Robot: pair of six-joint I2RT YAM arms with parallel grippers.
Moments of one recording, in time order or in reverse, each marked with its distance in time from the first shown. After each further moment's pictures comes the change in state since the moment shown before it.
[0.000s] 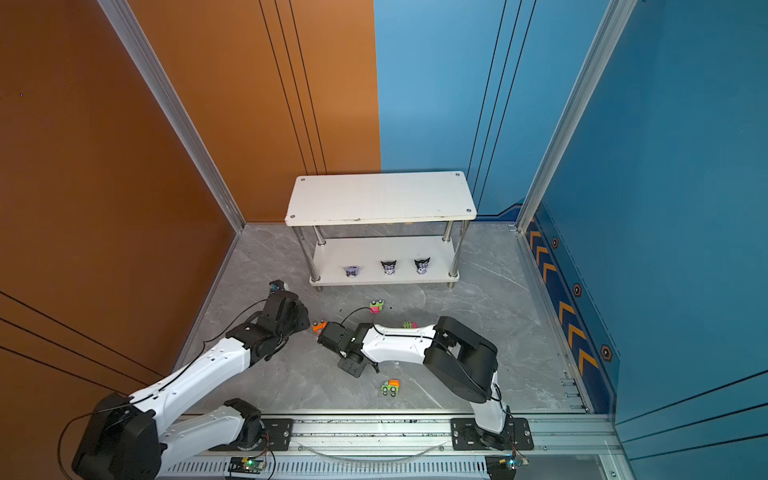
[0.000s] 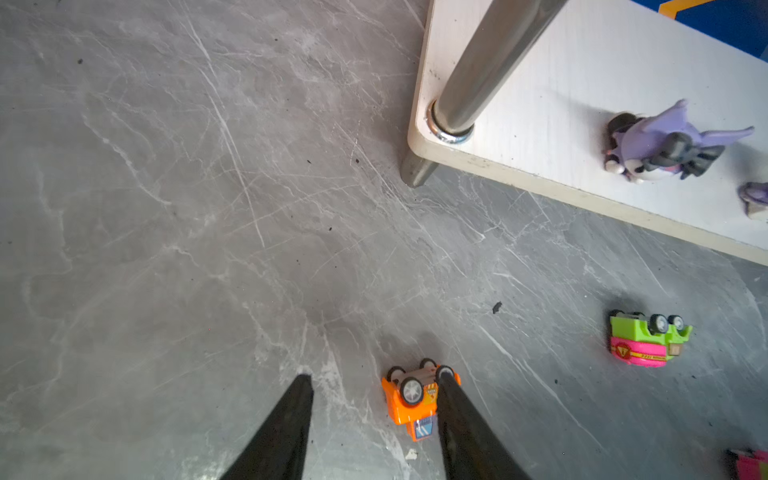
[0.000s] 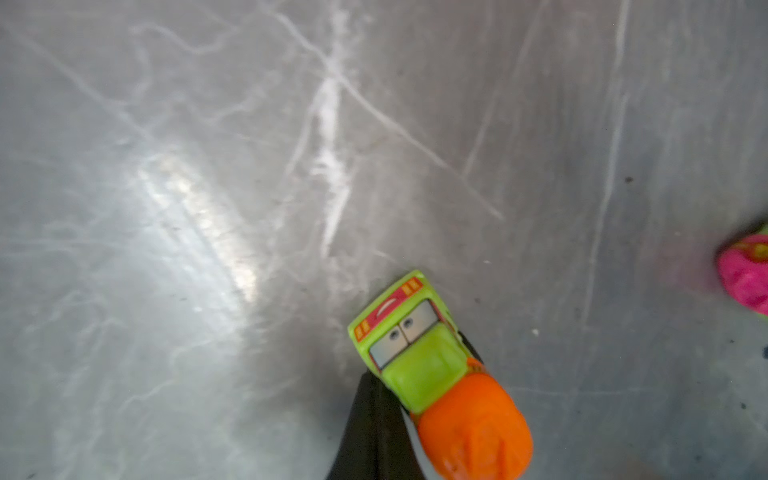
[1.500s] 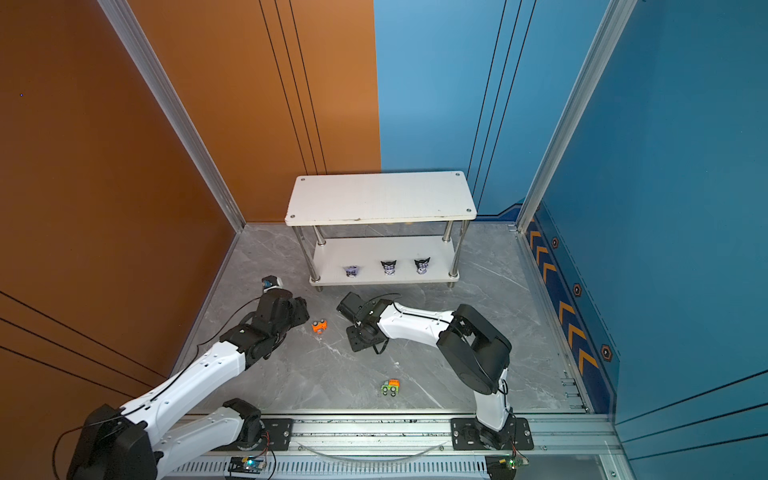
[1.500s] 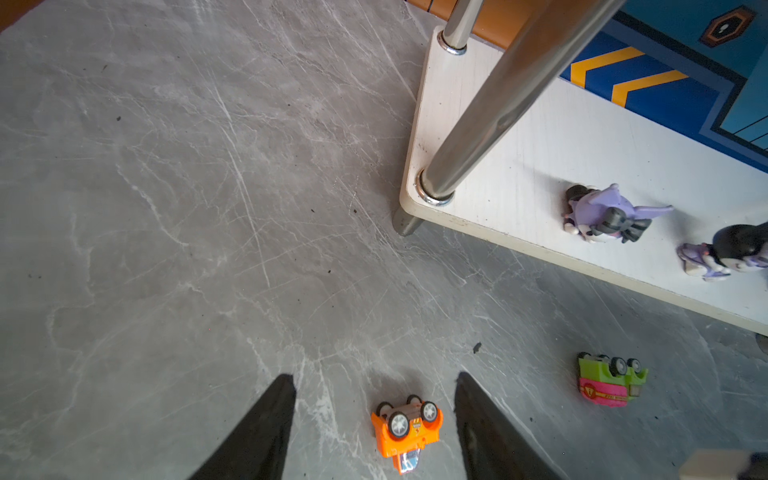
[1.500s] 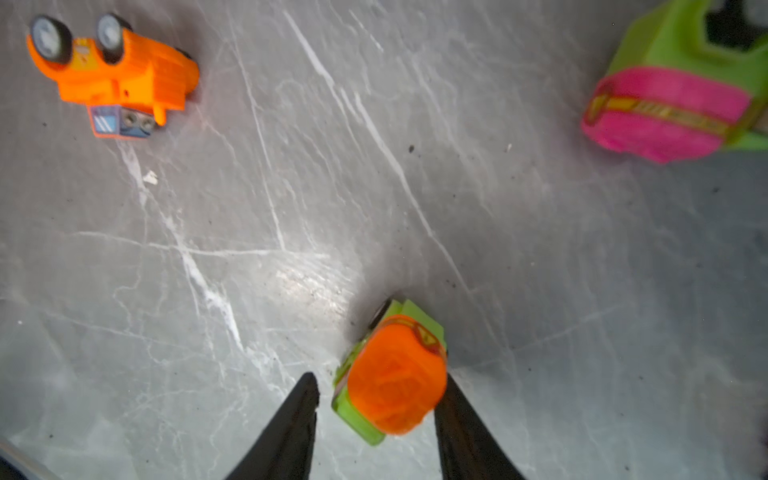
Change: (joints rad) left arm 0.016 -0.060 -0.003 0.055 -0.046 -0.003; right arm -0.164 -0.035 0.026 0.029 -0.208 0.515
